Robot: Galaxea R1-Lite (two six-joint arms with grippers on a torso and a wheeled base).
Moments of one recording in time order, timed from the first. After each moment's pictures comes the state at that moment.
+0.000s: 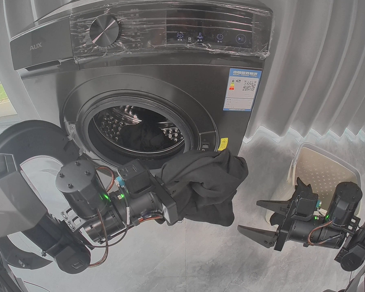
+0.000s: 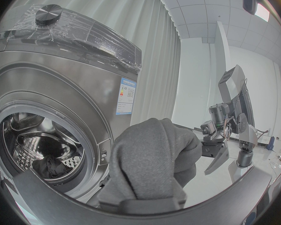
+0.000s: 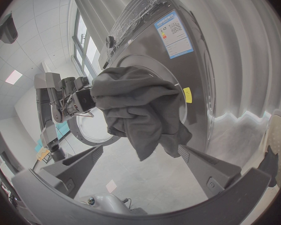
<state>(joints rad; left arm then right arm) -0.68 1.93 -0.50 -1.55 -0.27 0.06 0.54 1.82 -0.09 -1.55 0.37 0.15</state>
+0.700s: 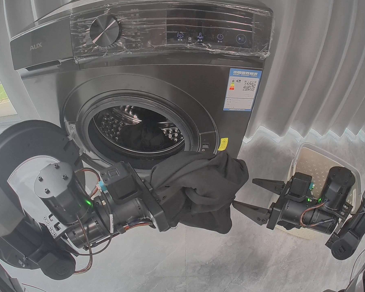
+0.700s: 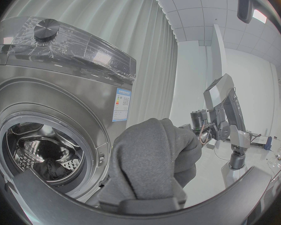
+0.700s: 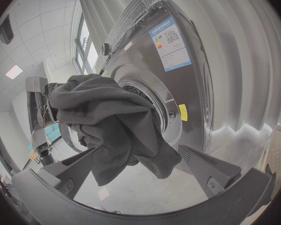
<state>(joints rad) -0.69 1.82 -0.42 -1.55 -0.29 0.06 0.48 1.88 -0.25 -1.55 0.39 0.12</state>
